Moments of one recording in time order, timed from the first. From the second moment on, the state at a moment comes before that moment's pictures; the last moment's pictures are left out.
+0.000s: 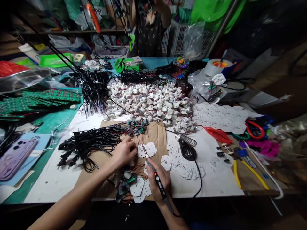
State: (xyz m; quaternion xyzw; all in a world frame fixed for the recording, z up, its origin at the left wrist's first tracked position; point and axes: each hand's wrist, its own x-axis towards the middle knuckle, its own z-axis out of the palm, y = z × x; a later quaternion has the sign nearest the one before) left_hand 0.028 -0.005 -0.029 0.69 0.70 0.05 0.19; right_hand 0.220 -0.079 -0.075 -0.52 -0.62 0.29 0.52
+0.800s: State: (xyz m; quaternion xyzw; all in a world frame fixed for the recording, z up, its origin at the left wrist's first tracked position) left_hand -0.113 0.076 0.035 0.42 0.62 0.61 0.27; right_hand 0.222 -0.083 -0.078 -0.54 -0.59 0.30 0.52
